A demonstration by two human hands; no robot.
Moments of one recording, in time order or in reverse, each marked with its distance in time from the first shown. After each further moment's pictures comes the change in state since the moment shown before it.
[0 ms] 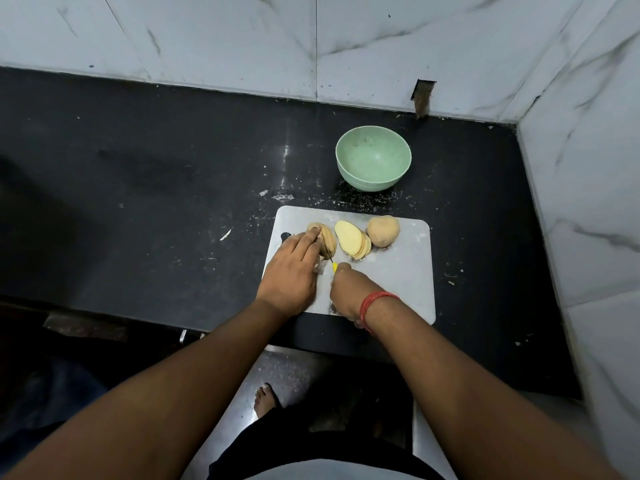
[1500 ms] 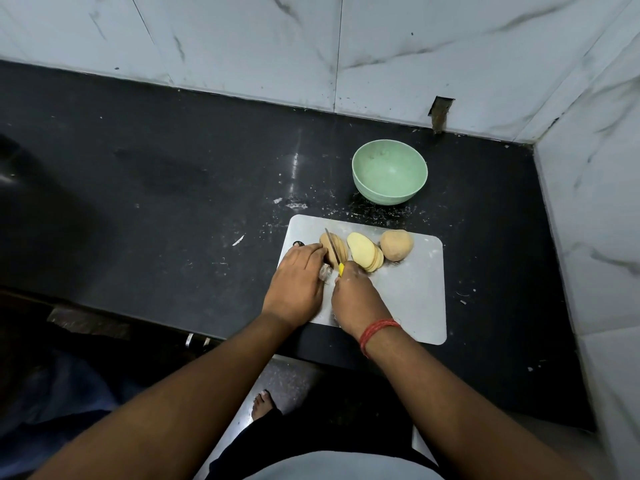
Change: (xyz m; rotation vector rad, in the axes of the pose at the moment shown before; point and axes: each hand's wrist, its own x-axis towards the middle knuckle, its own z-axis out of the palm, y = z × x) left_hand -0.007 -0.005 0.001 -0.105 0.079 -0.120; right_hand -0.003 -0.010 0.013 0.179 0.322 -0.157
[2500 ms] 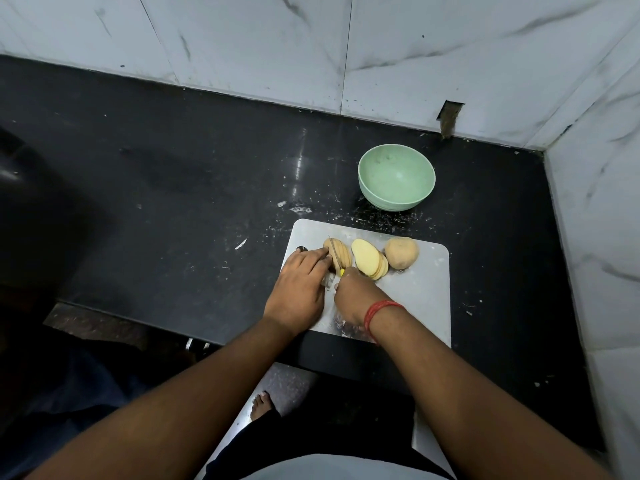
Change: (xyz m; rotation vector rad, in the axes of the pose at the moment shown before) left_hand 0.002 -0.003 0.001 -0.001 -0.062 -0.019; right_hand 0.034 -0.009 -0.008 -0.262 -0.287 0.118
